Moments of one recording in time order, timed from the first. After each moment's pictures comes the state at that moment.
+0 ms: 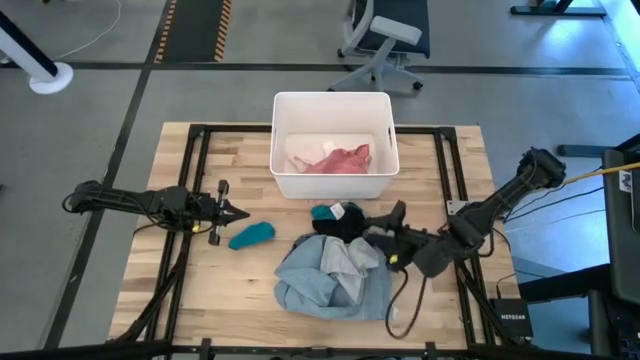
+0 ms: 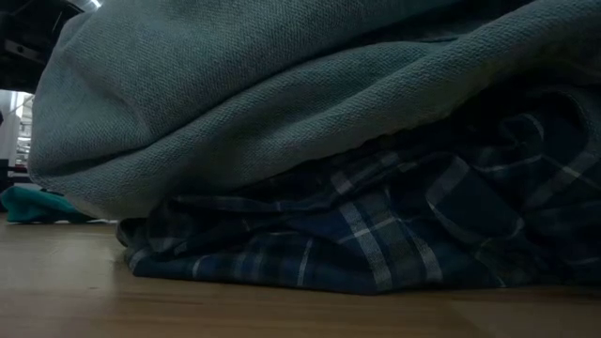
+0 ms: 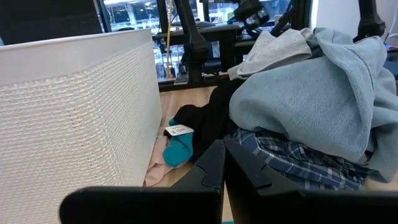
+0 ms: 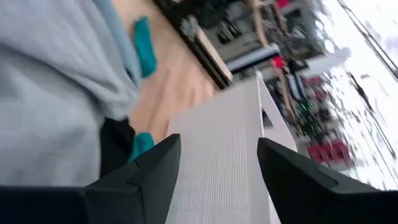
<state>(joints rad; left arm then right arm) -0.13 0.11 0.01 0.03 -0.11 0.10 0.65 1.23 0.91 -0.30 0.91 -0.52</state>
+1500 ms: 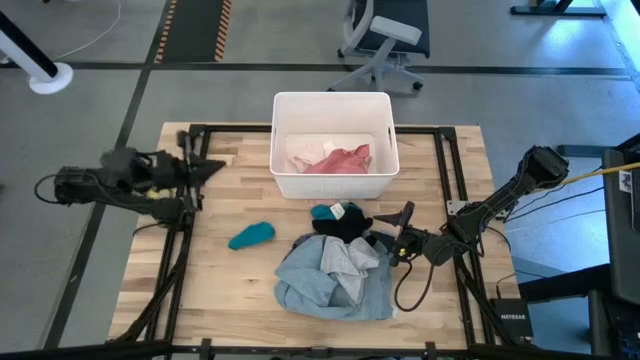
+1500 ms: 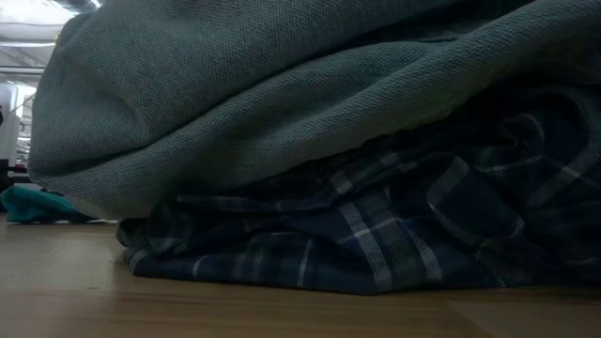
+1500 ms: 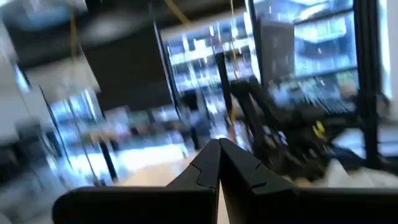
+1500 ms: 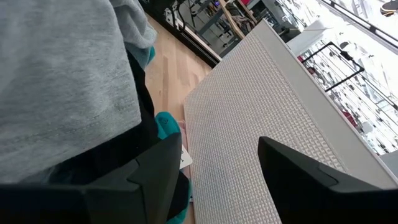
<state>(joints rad) -0.13 0.43 0.74 -0.09 -0.35 0.30 0.65 1.16 0.38 0.36 0.98 -0.43</state>
